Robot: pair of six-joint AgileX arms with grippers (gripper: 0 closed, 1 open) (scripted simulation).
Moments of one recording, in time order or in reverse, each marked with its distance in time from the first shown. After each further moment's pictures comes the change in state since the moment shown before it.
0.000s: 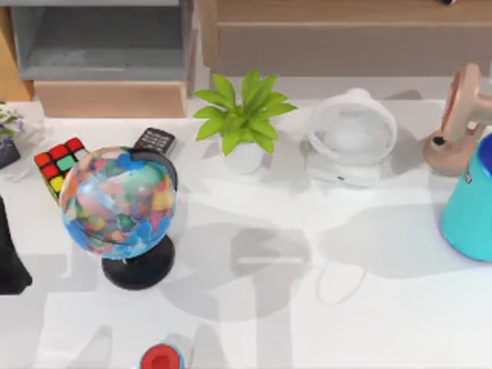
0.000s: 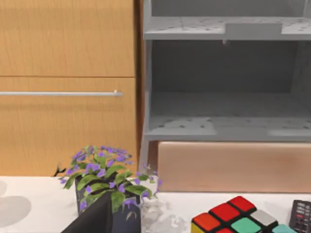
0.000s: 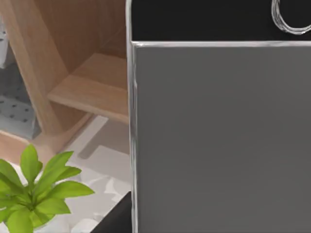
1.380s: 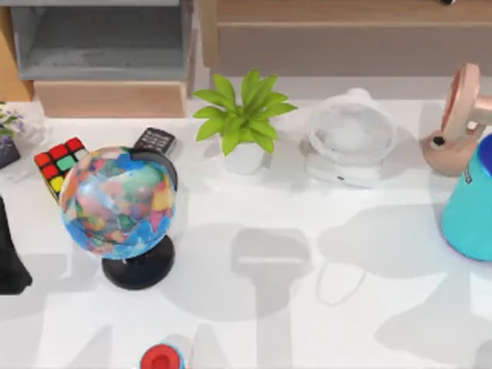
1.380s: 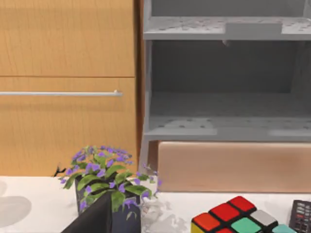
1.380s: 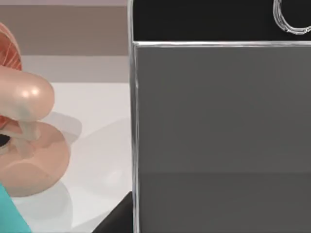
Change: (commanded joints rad) left arm 0.000 0.000 0.000 0.000 0.000 0.000; right arm -0.637 -0.101 -0.466 0.192 -0.124 -0.202
